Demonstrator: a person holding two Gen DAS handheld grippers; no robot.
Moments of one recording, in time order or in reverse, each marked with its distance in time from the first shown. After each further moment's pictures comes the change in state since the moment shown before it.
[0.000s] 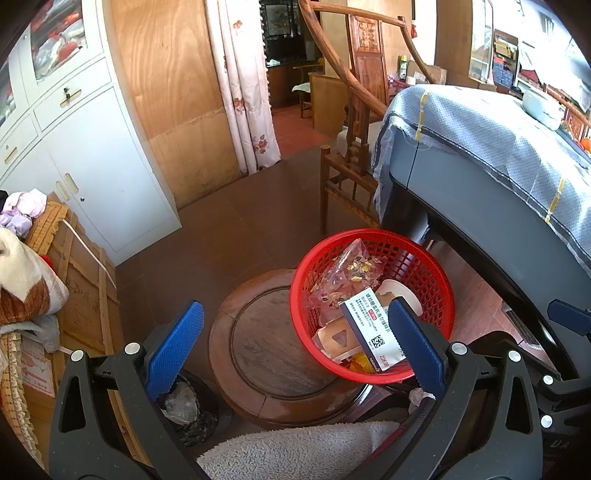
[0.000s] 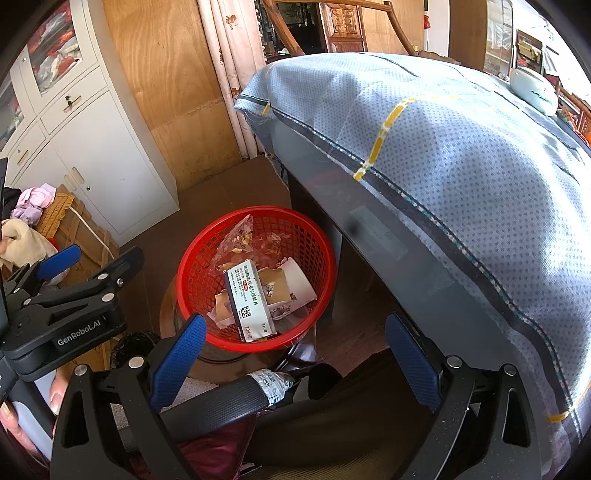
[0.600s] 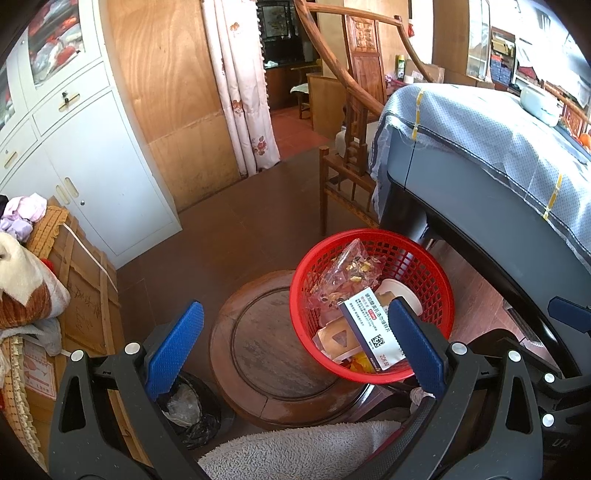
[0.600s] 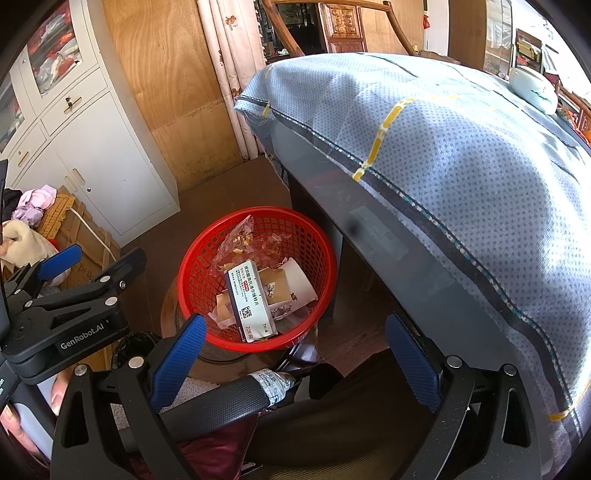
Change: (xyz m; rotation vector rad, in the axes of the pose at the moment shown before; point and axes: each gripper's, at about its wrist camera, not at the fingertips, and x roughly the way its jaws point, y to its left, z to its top) left arm -0.001 -0.003 -0.002 0.011 -0.003 0.002; right arm -0.001 0.002 0.000 0.000 0.000 0.003
